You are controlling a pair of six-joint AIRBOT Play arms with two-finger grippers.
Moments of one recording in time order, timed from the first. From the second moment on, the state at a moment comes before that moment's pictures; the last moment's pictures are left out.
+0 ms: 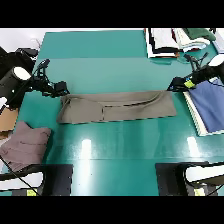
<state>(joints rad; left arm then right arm) 0.03 -1.37 1.18 1.06 -1.03 -1.44 -0.24 -1.57 1.42 -1.13 1.34 1.30</state>
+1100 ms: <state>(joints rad) -0.49 -1.65 1.36 0.93 -0.78 -1.59 -0.31 -1.59 1.38 -0.78 1.42 1.07</state>
